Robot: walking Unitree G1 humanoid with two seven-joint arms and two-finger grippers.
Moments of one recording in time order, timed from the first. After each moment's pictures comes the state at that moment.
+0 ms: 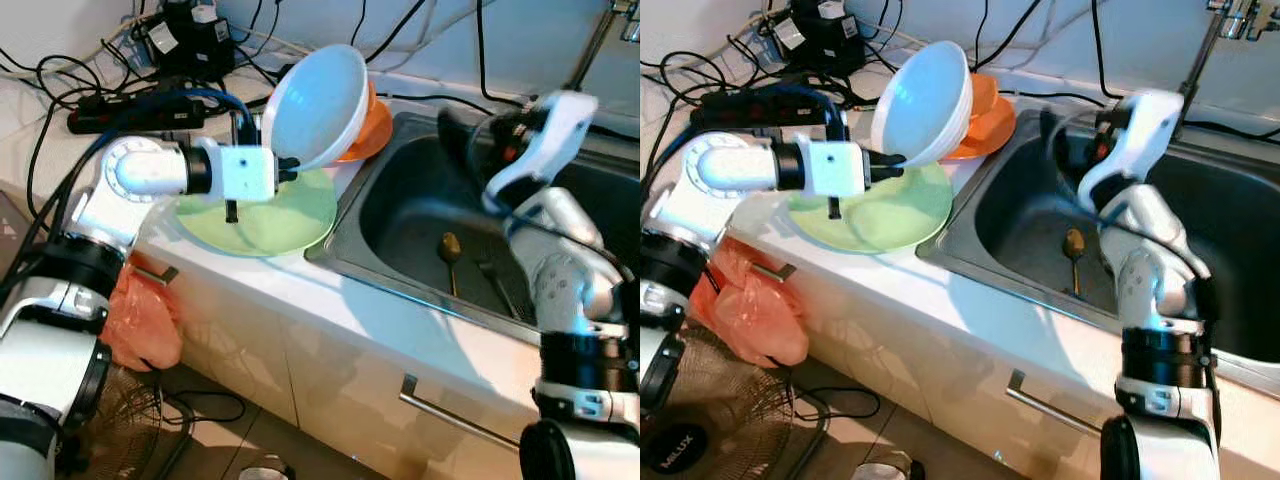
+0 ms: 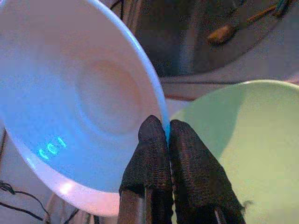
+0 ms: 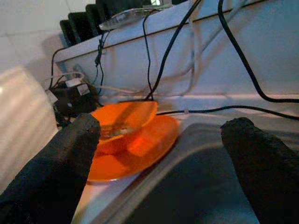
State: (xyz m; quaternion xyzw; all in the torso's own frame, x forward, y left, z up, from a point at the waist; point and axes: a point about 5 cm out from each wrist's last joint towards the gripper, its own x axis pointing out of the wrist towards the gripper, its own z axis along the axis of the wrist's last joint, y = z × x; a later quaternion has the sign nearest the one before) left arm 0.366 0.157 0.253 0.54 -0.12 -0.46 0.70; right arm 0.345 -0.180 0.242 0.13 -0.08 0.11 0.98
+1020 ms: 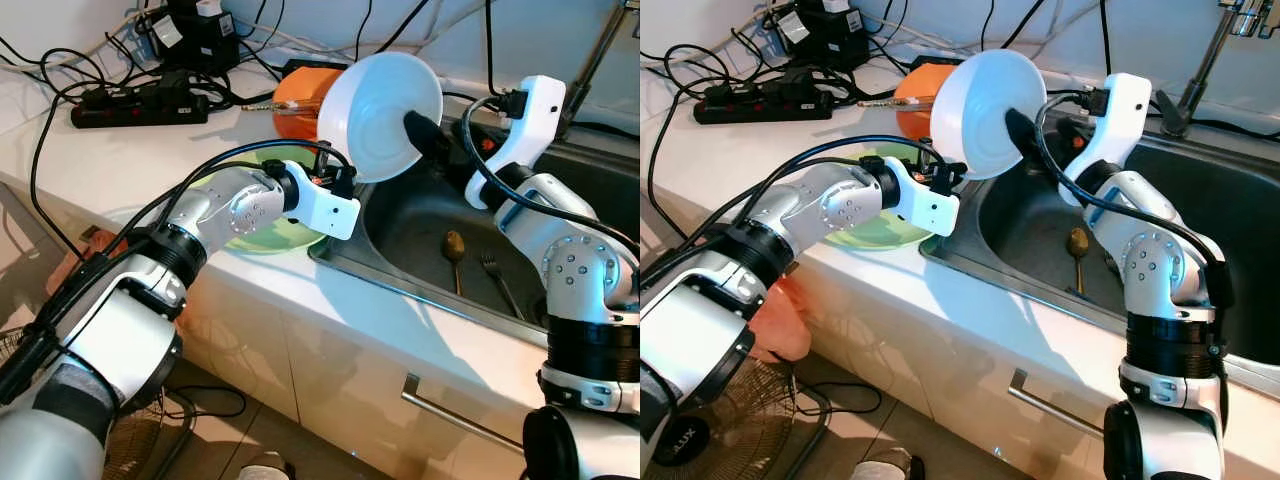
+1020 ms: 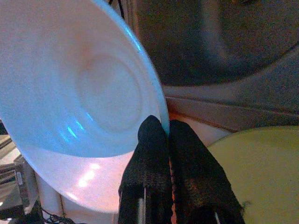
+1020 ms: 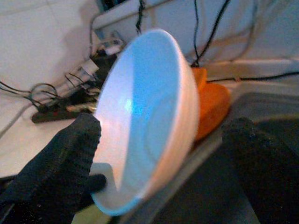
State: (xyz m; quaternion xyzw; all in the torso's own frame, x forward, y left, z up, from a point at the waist) left arm 0.387 0.075 0.217 0.67 -0.20 -0.36 0.61; right arm 0.342 -0.159 0.251 0.15 0.00 0.18 0.97
